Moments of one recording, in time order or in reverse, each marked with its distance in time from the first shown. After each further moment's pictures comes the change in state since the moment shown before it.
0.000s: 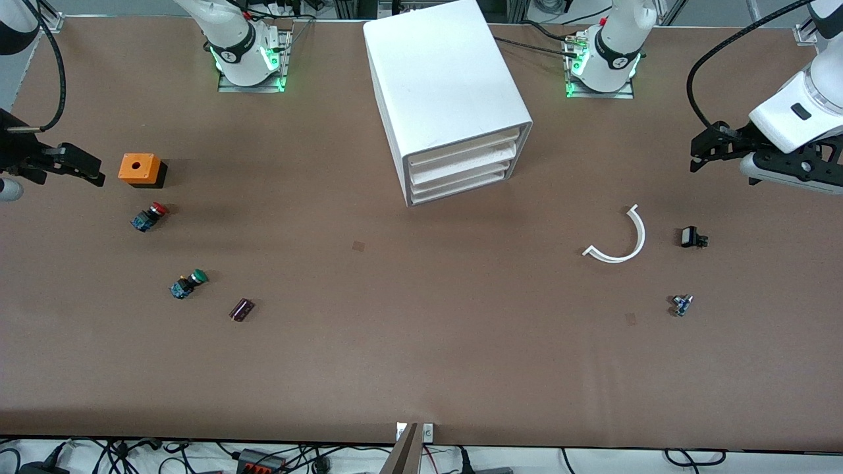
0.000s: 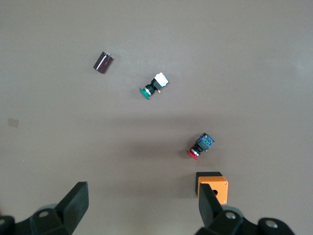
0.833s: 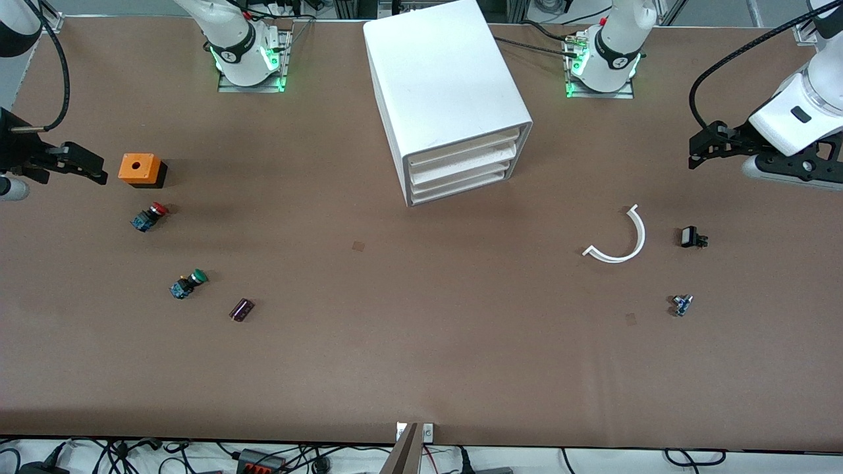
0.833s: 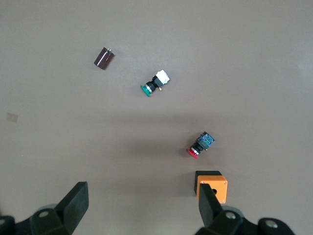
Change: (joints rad) left arm 0.000 -0.001 0.000 0.001 0.000 -0.035 -0.079; right arm 0.001 0.000 0.001 -0.006 0.000 0.004 -0.013
